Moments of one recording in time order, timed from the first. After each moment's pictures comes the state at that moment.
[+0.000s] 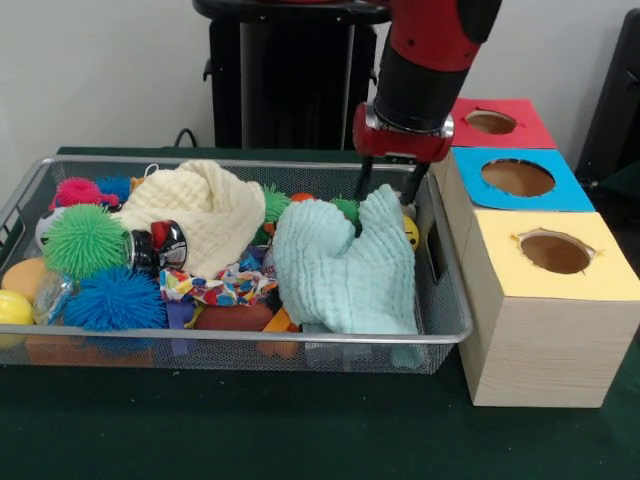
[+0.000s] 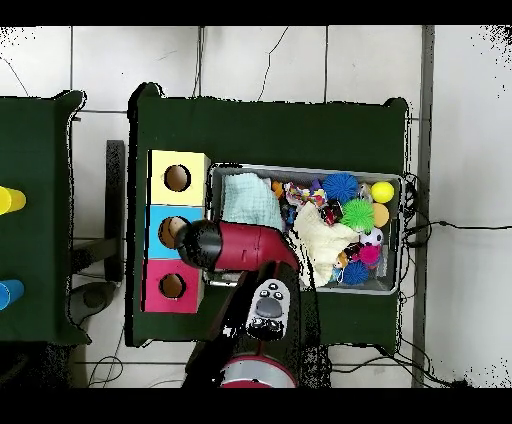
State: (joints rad) arm 0.06 -0.51 -0.22 1.66 0.06 0.54 1.57
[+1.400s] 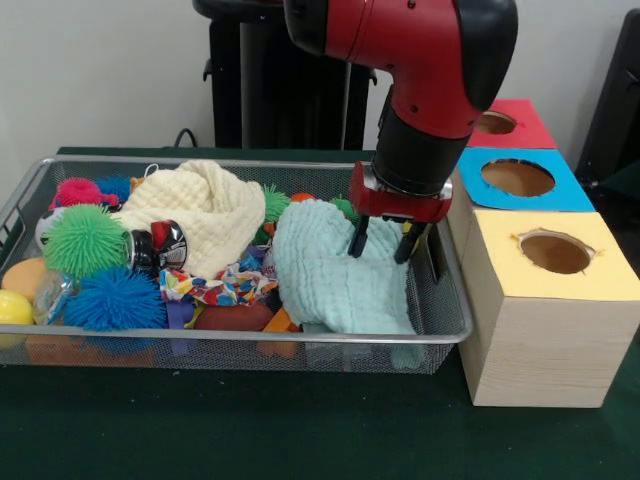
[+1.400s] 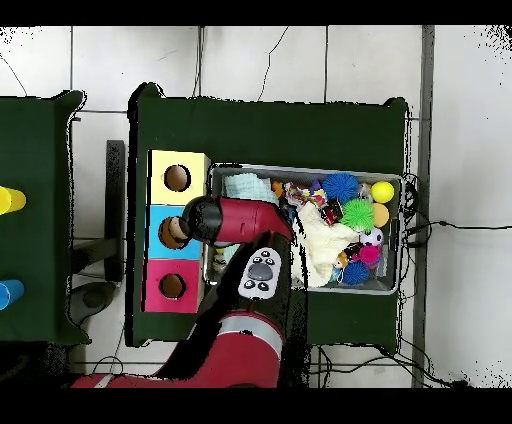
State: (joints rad) arm 0.08 -0.35 -0.26 1.47 0.09 0.55 1.57
